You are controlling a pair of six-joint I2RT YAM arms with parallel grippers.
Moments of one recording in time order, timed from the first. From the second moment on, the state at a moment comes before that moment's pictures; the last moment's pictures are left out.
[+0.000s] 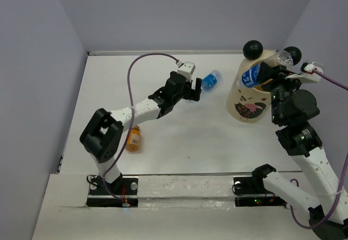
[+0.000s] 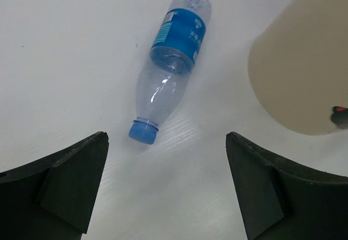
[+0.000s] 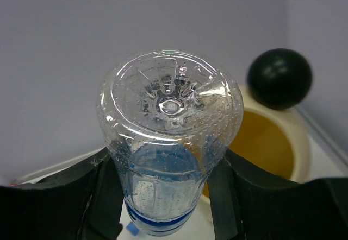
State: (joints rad) left arm -0.76 1.67 1.15 0.20 -0.15 -0.28; right arm 0.45 0.77 1.07 -0.08 0.56 0.27
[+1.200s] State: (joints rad) left arm -0.67 2.24 1.59 0.03 0.04 -0.14; right arm 0.45 0.78 1.03 -0.08 0.75 0.15
